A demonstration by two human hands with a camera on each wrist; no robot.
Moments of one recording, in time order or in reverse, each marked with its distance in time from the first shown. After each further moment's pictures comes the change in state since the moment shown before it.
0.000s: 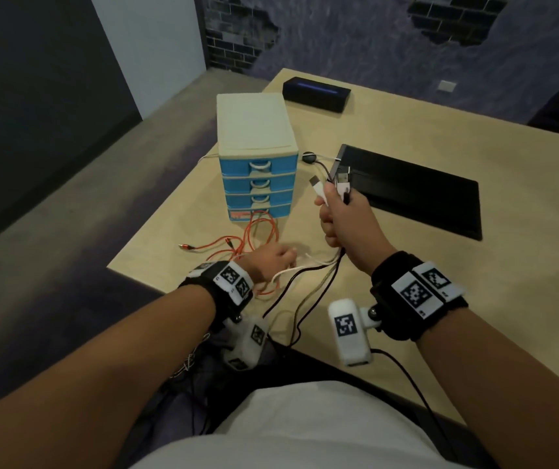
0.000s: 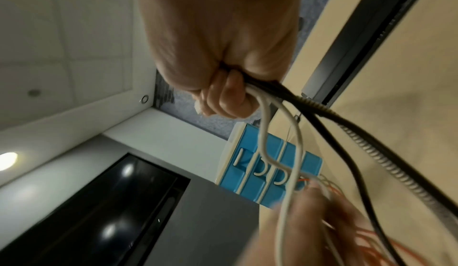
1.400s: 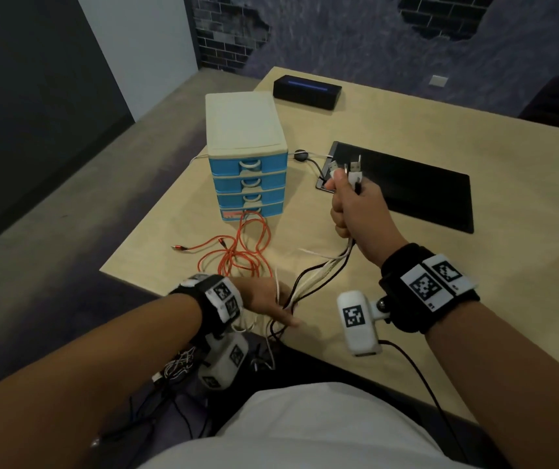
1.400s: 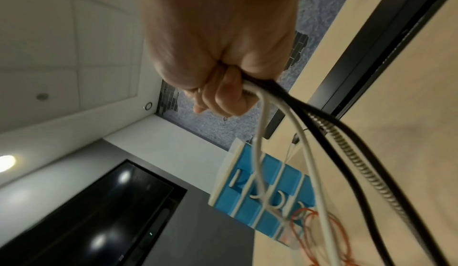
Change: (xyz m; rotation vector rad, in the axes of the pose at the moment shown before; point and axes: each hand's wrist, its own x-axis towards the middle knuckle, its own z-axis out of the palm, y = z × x) left_hand -0.012 -0.018 0.028 0.101 -0.540 0.076; right_hand -0.002 -0.007 -0.028 0.004 0.033 -0.101
